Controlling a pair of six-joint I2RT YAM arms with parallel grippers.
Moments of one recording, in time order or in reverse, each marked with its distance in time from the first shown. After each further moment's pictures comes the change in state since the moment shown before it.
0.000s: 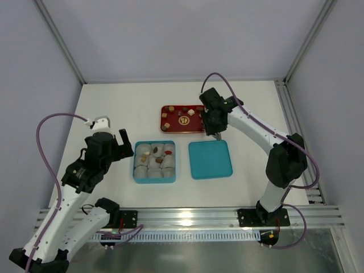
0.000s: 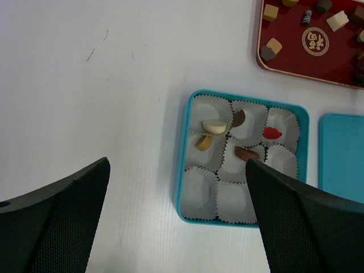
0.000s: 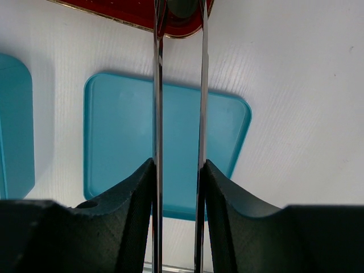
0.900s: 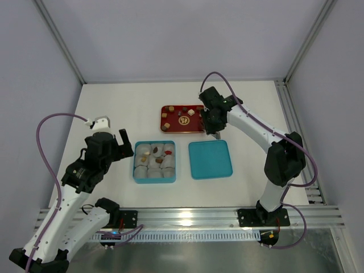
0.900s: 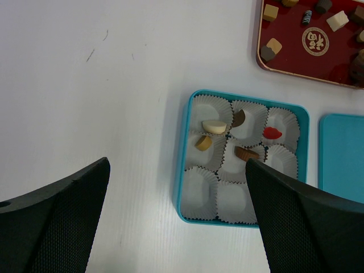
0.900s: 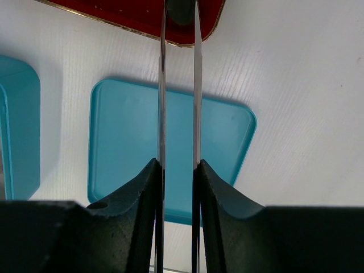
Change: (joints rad) left arm 0.000 0.000 0.000 0.000 0.000 0.000; right arm -0.011 0.026 0.009 0.012 -0.033 -0.018
